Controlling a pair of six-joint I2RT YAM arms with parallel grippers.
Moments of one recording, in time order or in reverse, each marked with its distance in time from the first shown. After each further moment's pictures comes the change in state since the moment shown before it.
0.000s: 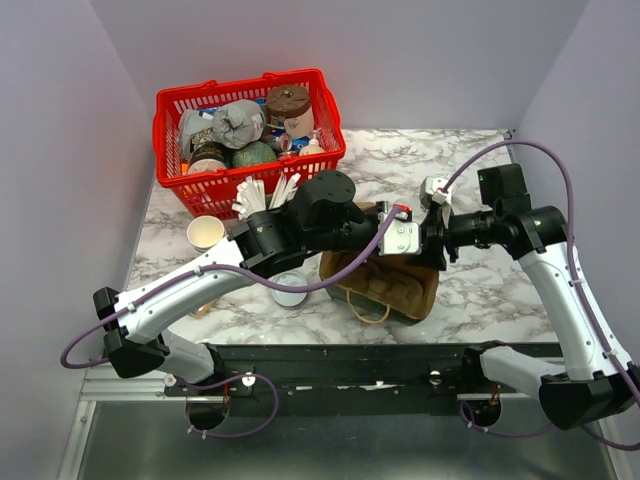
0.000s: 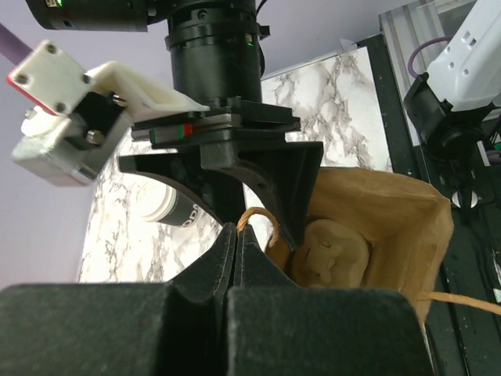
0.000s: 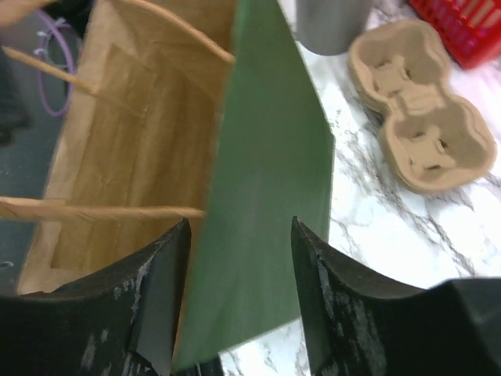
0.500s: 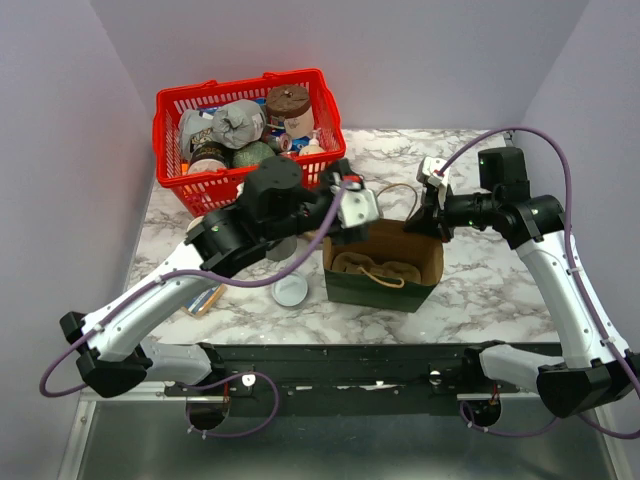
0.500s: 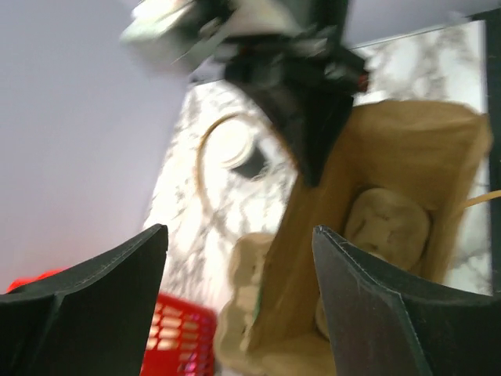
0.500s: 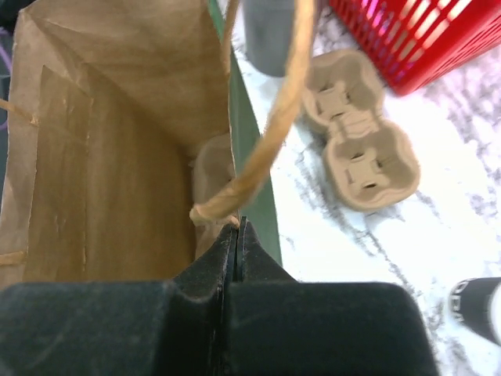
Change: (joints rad) left arm 0.102 -0.106 -0.053 0.005 -0.122 0.024; right arm 0.042 0.061 0.064 0.130 0.087 0.033
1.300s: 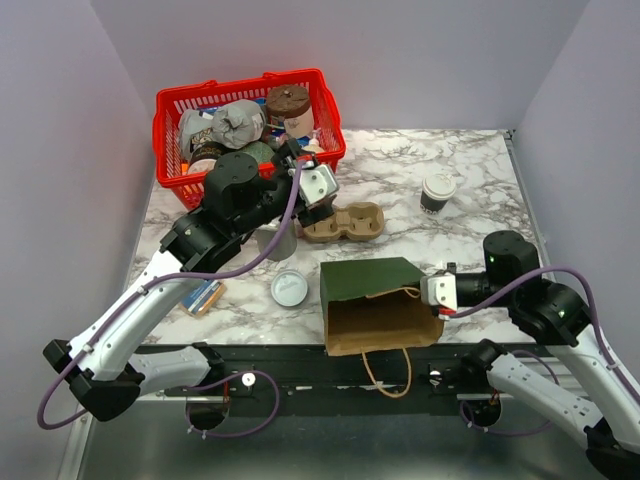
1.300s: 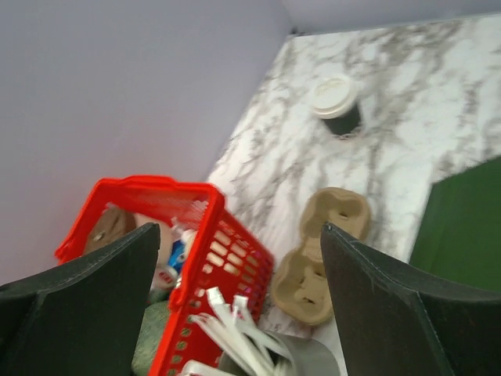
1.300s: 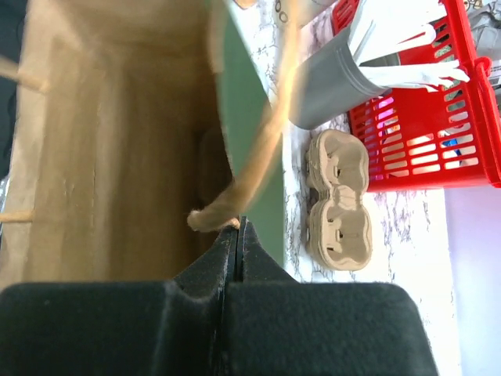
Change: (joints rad) left arm 0.263 -0.163 -0.179 0.127 -0.052 -0.012; right arm 0.377 -0.518 -0.393 0.124 0.195 -0.307
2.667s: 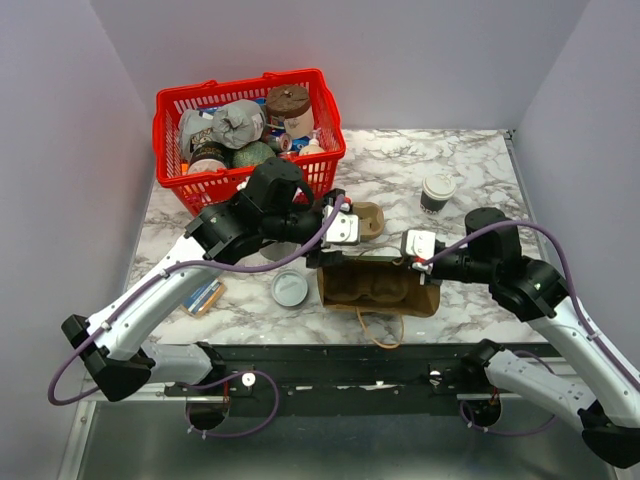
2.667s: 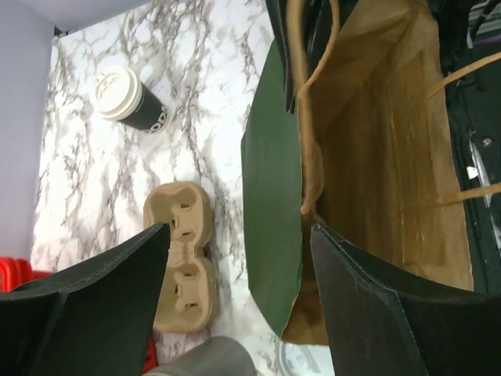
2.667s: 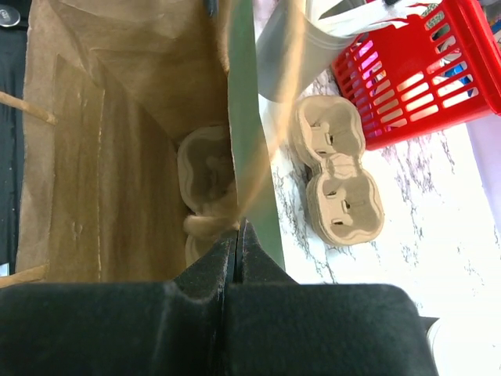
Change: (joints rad) left arm -0.087 0.120 0.088 -0.383 0.414 0.135; right arm 0.005 0.158 0.054 0.143 0.141 0.271
